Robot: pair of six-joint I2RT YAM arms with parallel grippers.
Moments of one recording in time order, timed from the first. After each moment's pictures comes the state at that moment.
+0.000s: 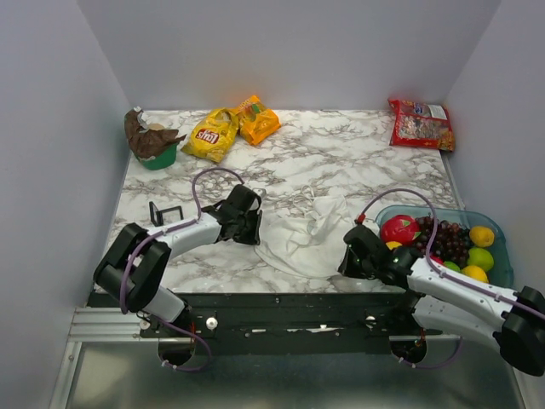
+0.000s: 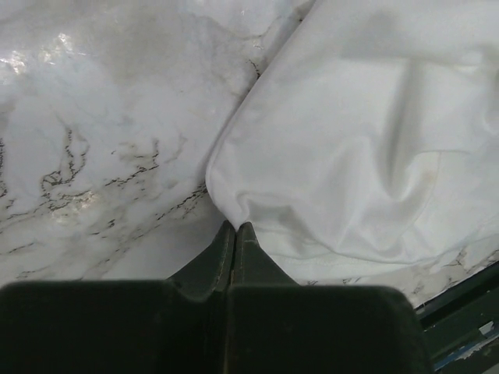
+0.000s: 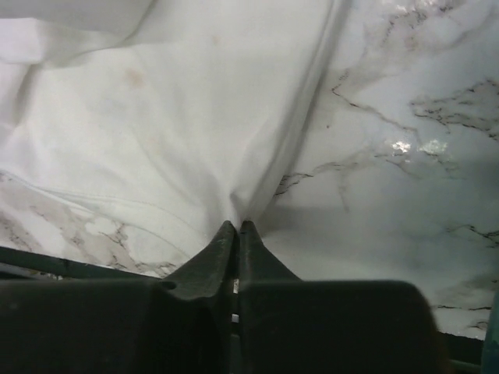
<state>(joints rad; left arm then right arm) -0.61 1.50 0.75 -0.26 0.17 -0.40 0.82 0.95 0.43 -0.51 0.18 0.87</state>
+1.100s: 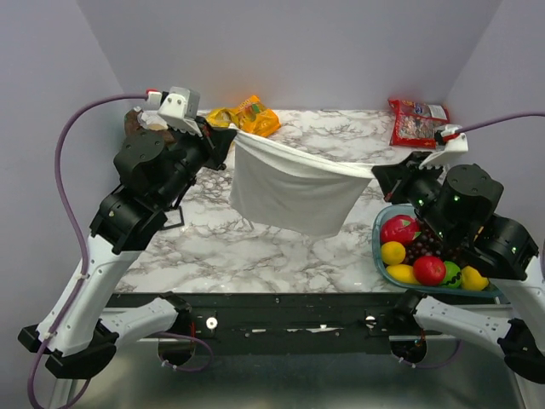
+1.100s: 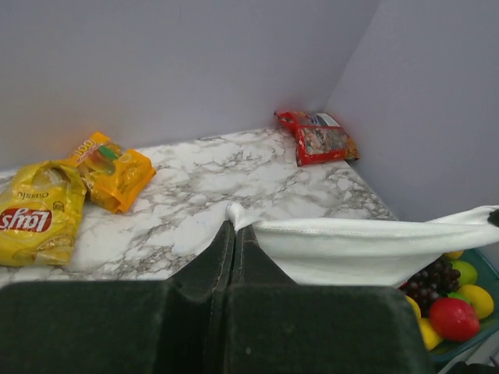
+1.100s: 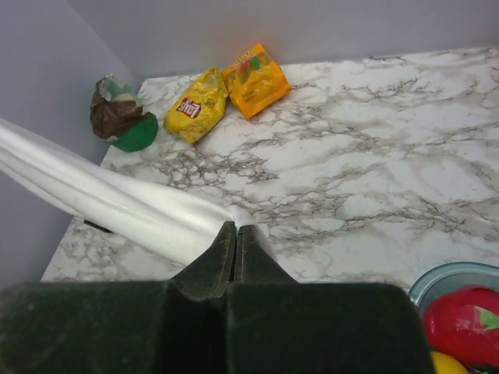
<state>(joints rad) -0.61 1.01 1.50 -0.47 -0.08 -0.27 0.82 0.86 1.41 -0.74 0.46 0.43</state>
